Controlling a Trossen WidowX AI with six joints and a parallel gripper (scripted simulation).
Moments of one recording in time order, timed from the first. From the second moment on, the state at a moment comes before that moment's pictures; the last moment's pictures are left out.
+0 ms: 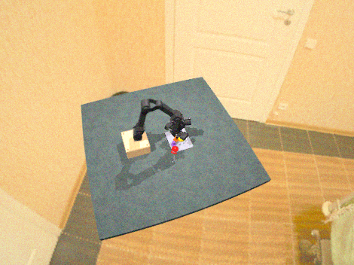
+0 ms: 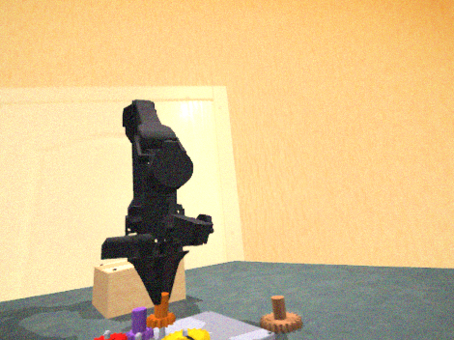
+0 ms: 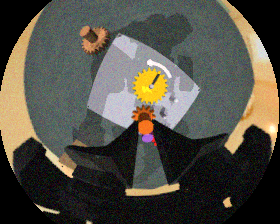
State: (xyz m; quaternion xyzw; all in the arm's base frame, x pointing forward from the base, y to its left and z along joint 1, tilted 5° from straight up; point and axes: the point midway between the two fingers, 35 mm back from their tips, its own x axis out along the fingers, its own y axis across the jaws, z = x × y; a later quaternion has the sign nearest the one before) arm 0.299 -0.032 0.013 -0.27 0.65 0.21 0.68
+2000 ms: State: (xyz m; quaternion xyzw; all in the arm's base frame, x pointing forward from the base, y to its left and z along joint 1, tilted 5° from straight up) arm 0.300 -0.032 0.002 -0.34 0.63 0.27 0.65
